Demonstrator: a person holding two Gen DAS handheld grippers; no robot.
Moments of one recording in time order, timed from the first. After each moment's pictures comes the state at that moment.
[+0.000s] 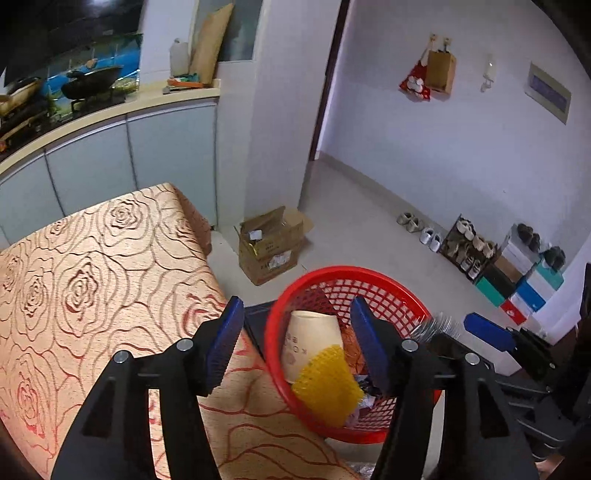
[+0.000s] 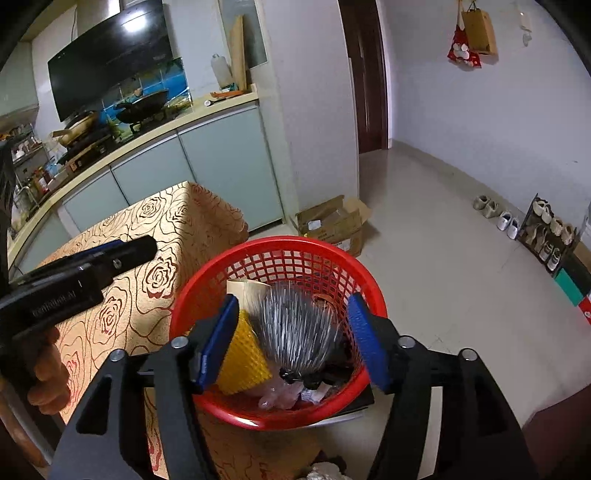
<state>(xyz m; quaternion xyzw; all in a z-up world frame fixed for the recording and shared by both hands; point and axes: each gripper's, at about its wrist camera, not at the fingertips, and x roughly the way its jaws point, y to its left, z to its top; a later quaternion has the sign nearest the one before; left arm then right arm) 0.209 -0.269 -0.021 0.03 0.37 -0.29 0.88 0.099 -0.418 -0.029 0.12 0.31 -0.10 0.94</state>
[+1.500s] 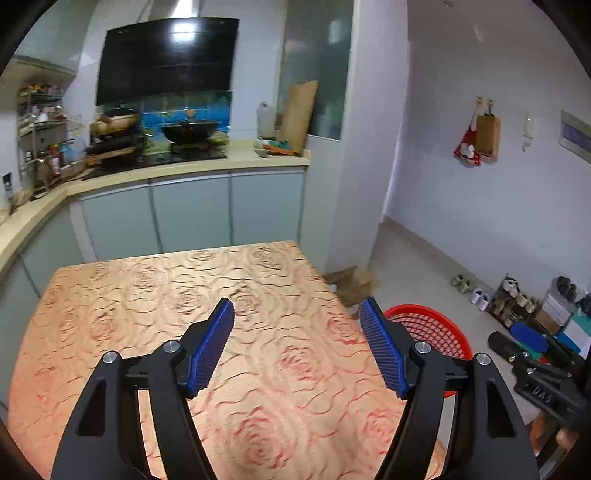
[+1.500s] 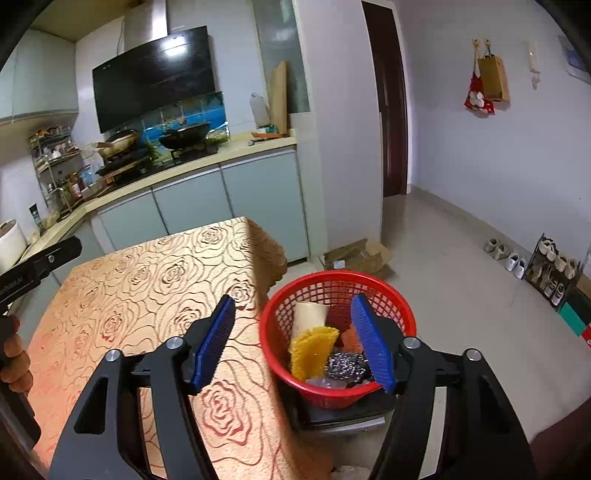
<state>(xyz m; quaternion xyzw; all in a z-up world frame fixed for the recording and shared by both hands) 0.121 -0.107 0.067 0.00 0.26 -0.16 0.95 0.027 -0.341 0.032 0.08 0.23 -0.07 0.97</state>
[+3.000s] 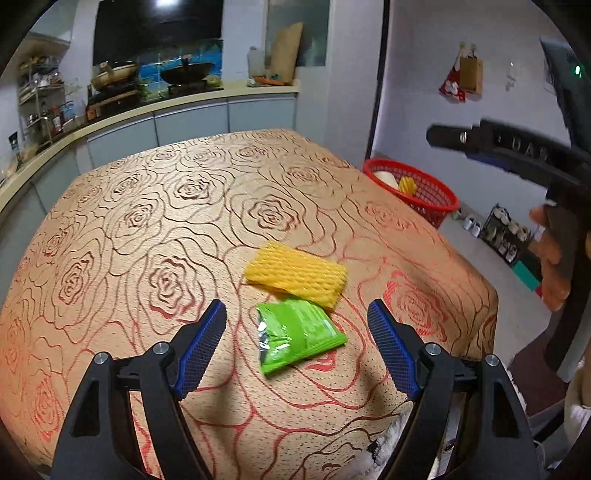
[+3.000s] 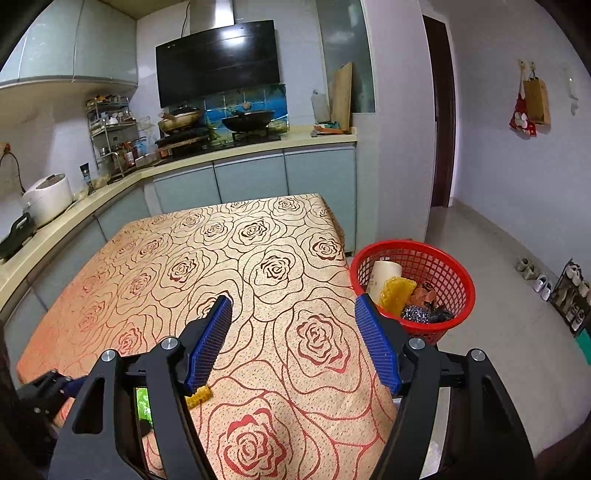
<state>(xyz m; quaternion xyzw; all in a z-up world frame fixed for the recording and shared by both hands) -0.045 -0.056 -0.064 0.05 0.36 -0.18 0.91 -0.039 -0.245 0.003 0.04 0.23 0.01 0.97</state>
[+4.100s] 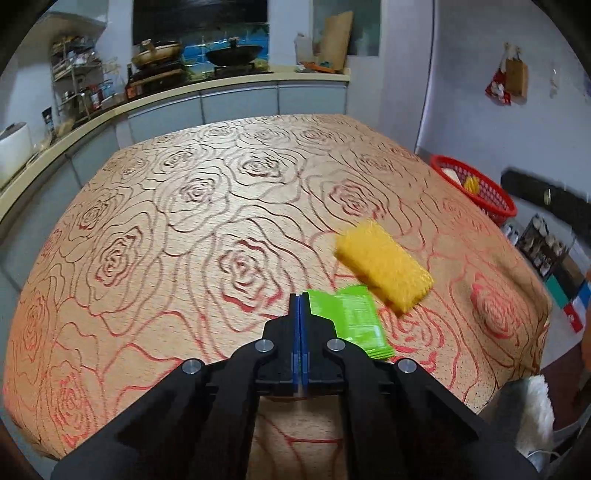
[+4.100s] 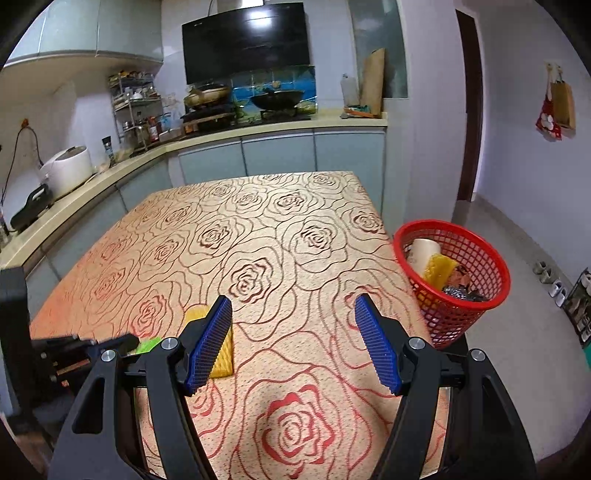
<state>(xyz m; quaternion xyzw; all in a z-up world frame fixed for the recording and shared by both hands) -0.015 -0.002 -0.076 0.03 0.38 -0.10 0.92 -0.037 -0.202 -0.025 0.01 0.26 0.06 0.96</state>
